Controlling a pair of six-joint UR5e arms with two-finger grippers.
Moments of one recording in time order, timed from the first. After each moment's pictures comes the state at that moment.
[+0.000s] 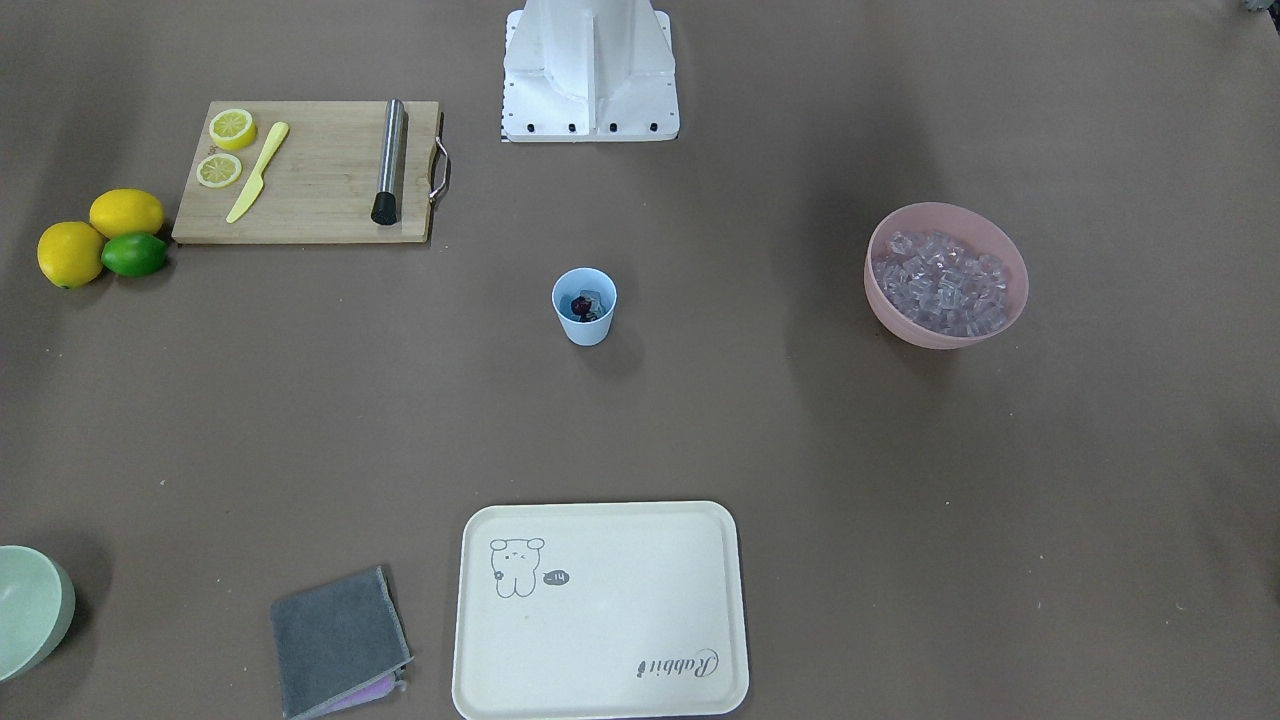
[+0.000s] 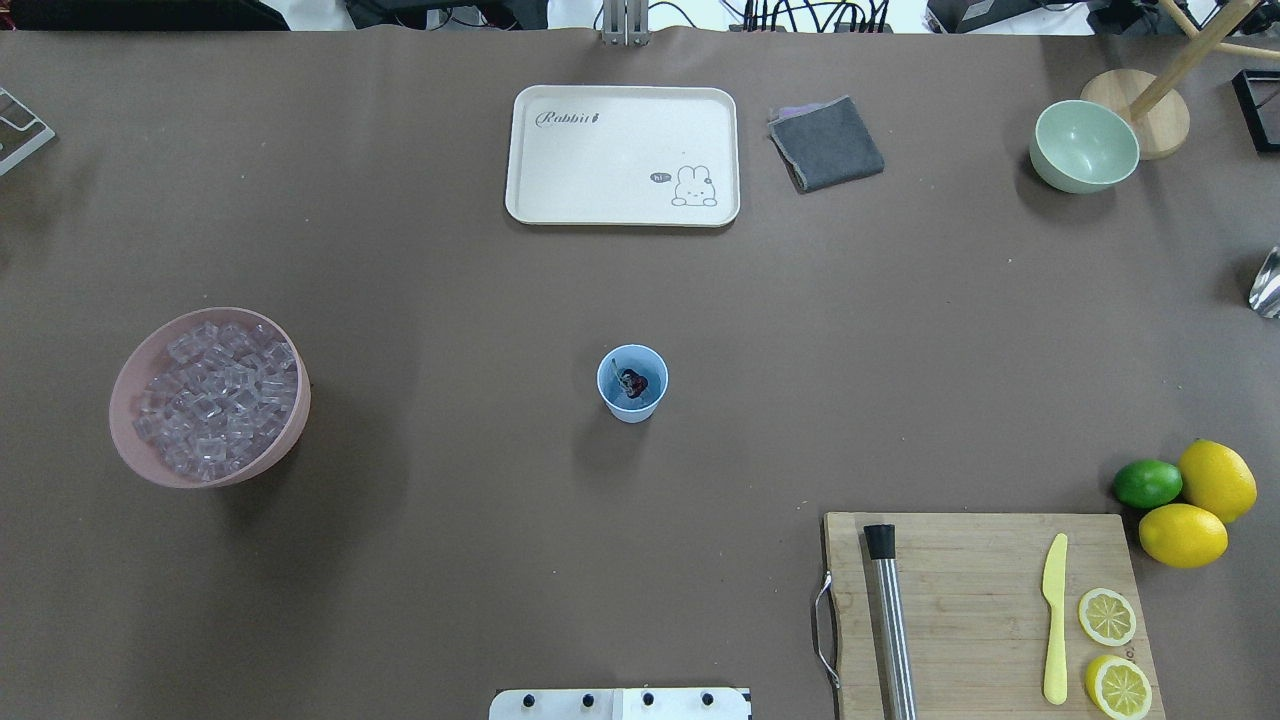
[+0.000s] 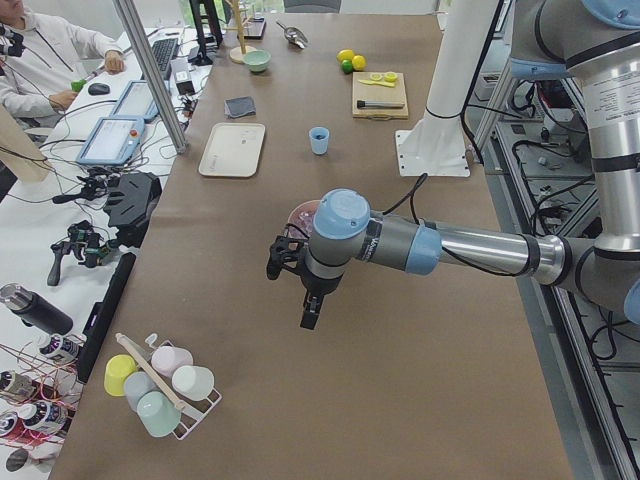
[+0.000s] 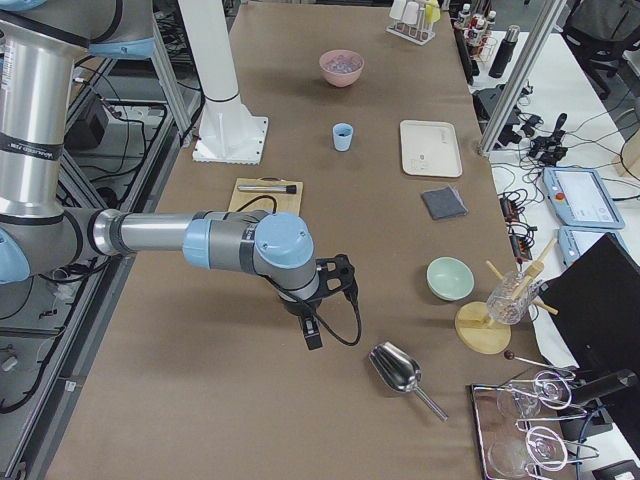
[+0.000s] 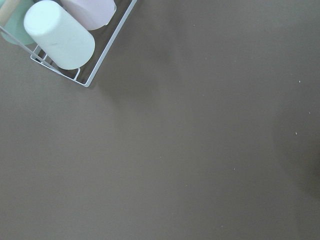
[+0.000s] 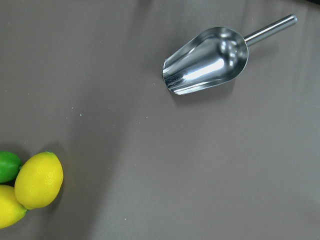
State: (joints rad) left arm -1.62 -1.30 -1.99 -1.67 -2.33 0.01; right arm 1.76 -1.84 1.93 -1.68 2.32 -0.46
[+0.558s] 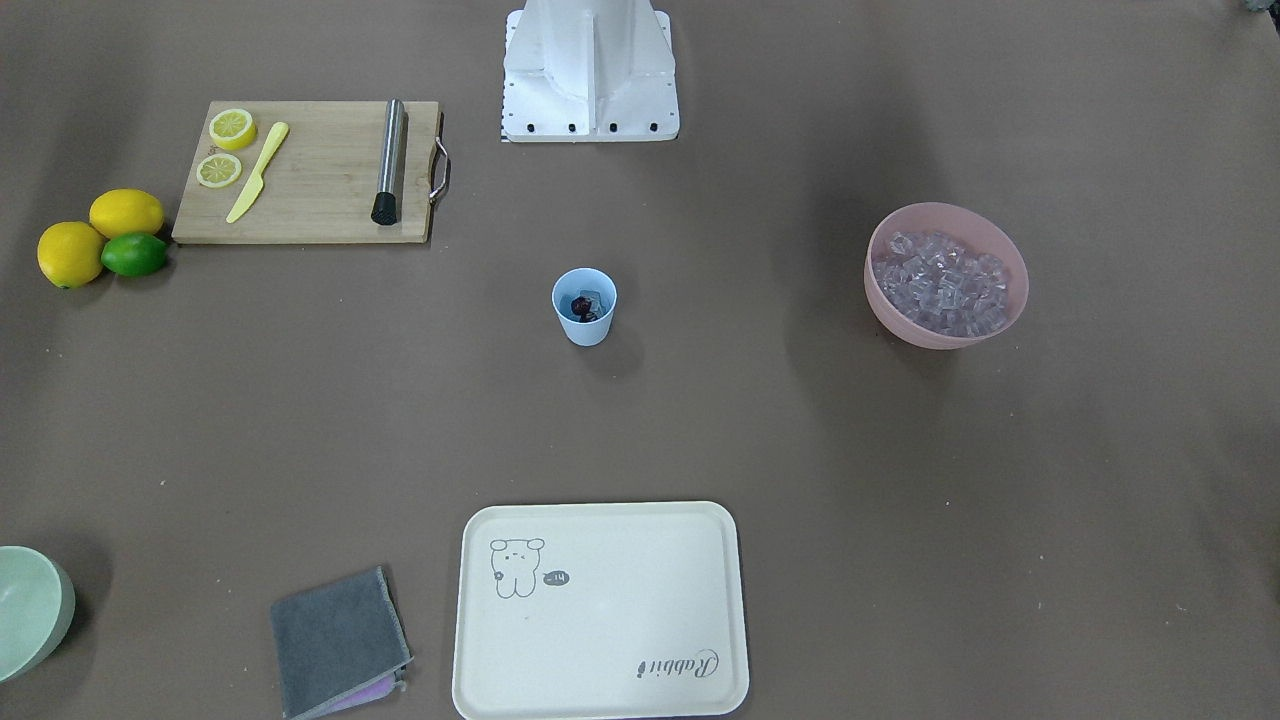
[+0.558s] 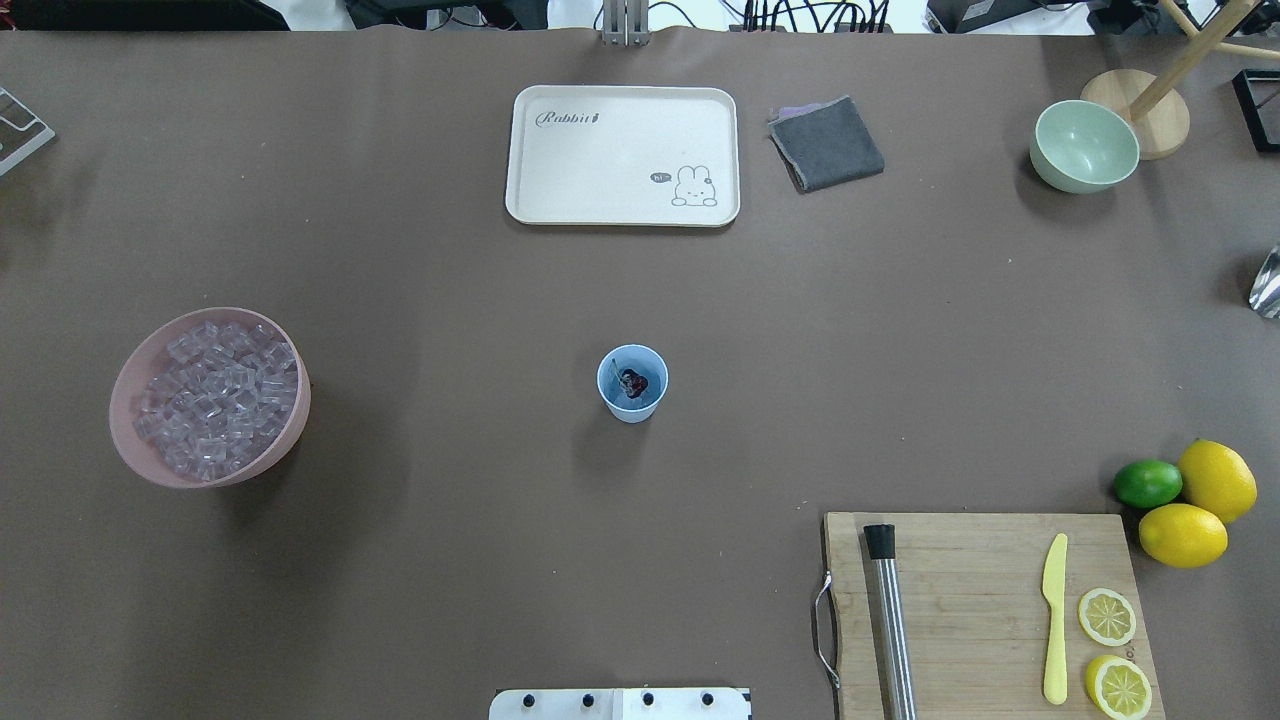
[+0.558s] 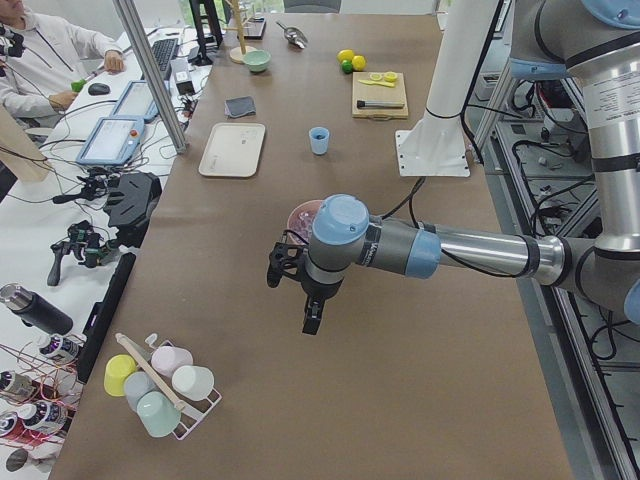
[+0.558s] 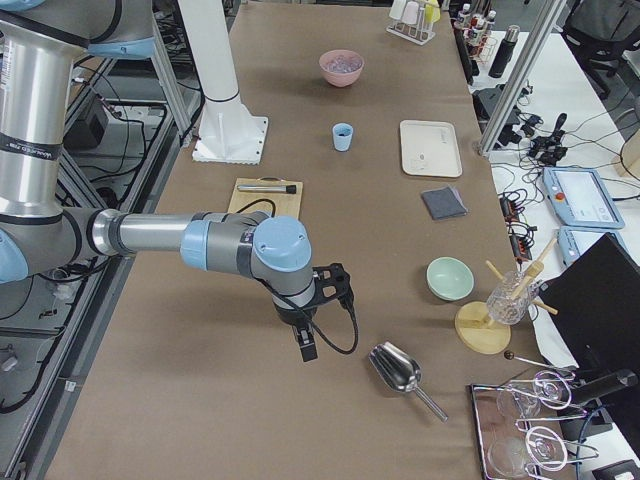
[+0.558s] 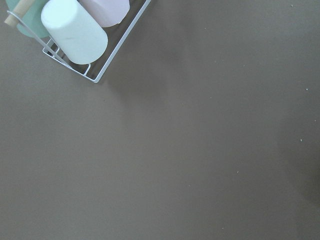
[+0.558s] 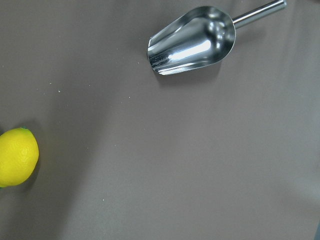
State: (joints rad) left arm -1.62 -1.29 -1.96 -1.67 -2.33 -0.04; right arm 1.76 -1.84 1.92 -1.69 2.26 -0.51
